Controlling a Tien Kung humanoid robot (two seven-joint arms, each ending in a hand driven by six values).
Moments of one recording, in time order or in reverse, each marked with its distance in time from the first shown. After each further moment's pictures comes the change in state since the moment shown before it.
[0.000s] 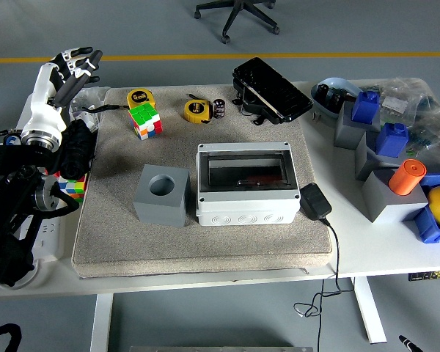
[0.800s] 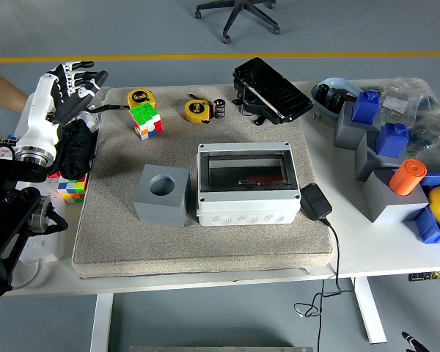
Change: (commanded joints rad) left arm 0.112 0.129 0.145 -0.119 0.131 0.116 -0.004; right arm -0.003 -0.004 0.035 -0.004 -0.012 -0.002 0.005
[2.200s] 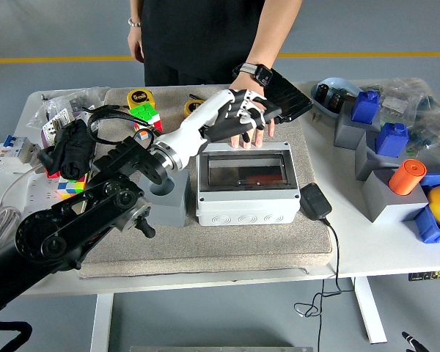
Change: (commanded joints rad) left arm -0.271 -0.086 0.453 -0.145 -0.157 -0.105 0.189; right arm 0.001 -0.003 0.019 0.005 -0.019 -0.004 -0.003
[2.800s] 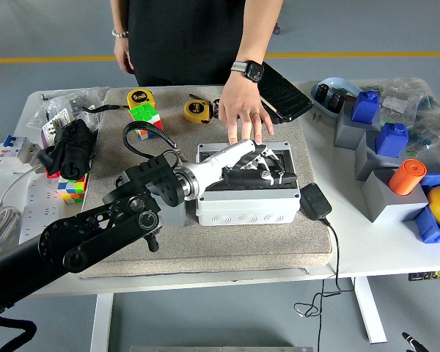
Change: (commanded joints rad) left arm -0.066 -0.035 0.193 0.070 0.185 -0.185 0.211; right arm -0.001 -0.001 -0.001 0.000 0.000 0.002 0.000
